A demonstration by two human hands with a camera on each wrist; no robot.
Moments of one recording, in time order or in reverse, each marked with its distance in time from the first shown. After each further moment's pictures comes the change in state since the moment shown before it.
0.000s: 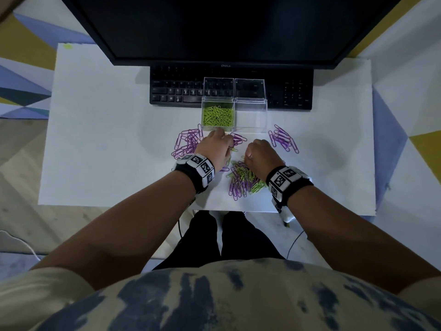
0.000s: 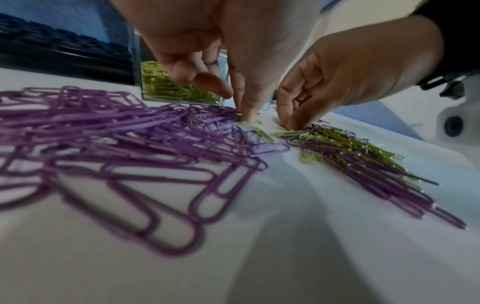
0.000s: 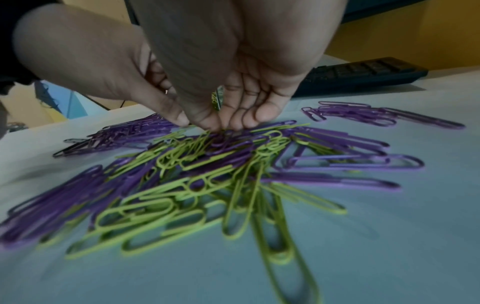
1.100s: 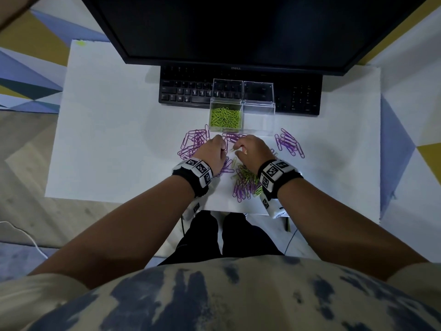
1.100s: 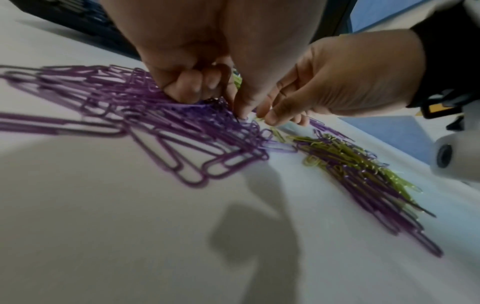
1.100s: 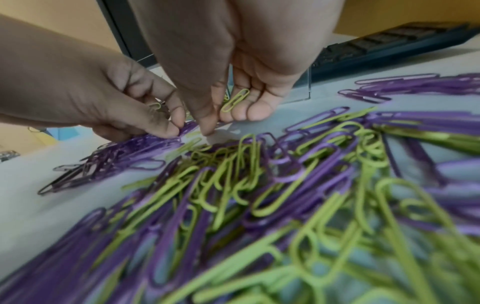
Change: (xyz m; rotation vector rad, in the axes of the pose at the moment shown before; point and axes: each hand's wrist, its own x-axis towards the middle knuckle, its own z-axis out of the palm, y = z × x) left_hand -0.015 -0.014 0.002 -0.298 -0.009 -0.279; right_hand 0.023 -0.025 0.003 0.209 0.074 -0.105
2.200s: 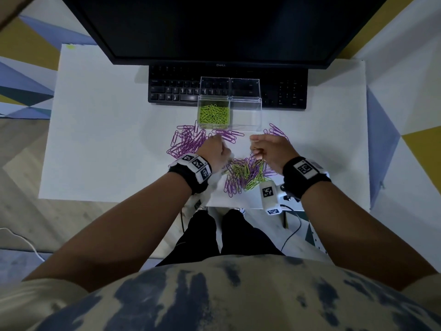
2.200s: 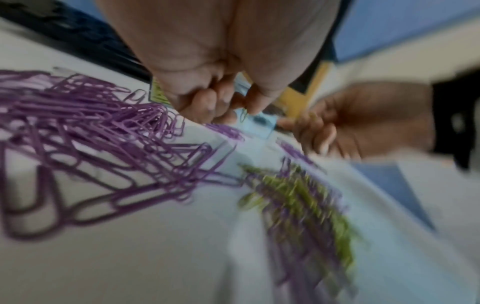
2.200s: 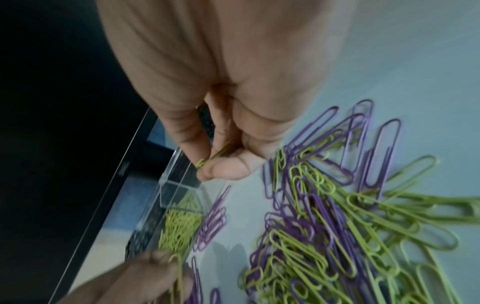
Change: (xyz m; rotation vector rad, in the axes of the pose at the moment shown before) left_hand -0.003 0.035 0.001 -0.004 -0.090 -0.007; right_hand -0.036 0.037 -0.046 1.111 -0.007 0.486
